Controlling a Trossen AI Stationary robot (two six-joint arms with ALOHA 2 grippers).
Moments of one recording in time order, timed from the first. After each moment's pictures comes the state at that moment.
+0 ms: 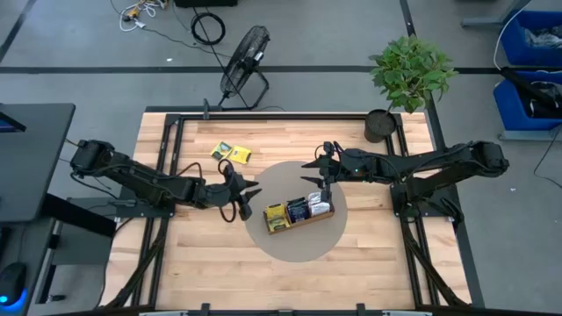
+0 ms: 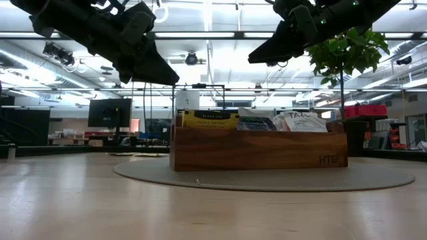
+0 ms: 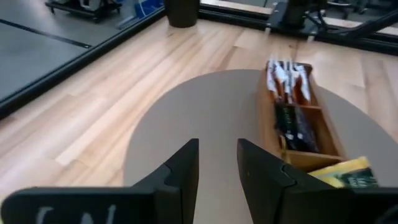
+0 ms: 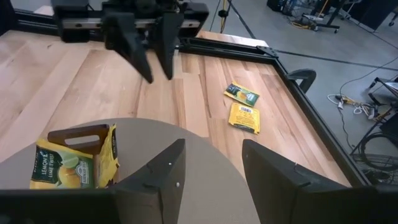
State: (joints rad) left arm -0.23 1.31 0.56 0.28 -0.60 -0.33; right arm -0.03 1.24 0.69 0.18 0.11 -0.16
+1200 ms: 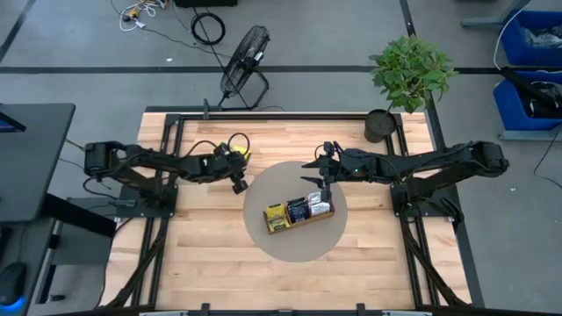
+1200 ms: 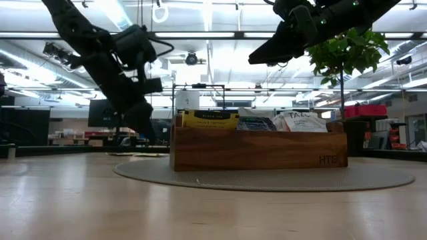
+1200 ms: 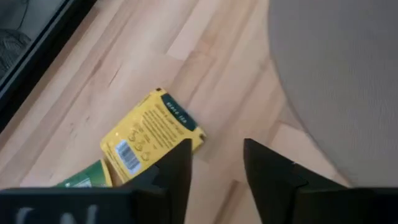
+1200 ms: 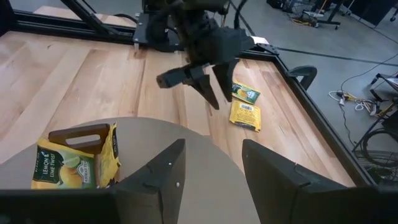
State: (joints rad) left arm 0.19 1.44 0.56 -0.01 -0.41 -0.09; right arm -0.03 1.24 0.69 0.17 0.11 -0.15
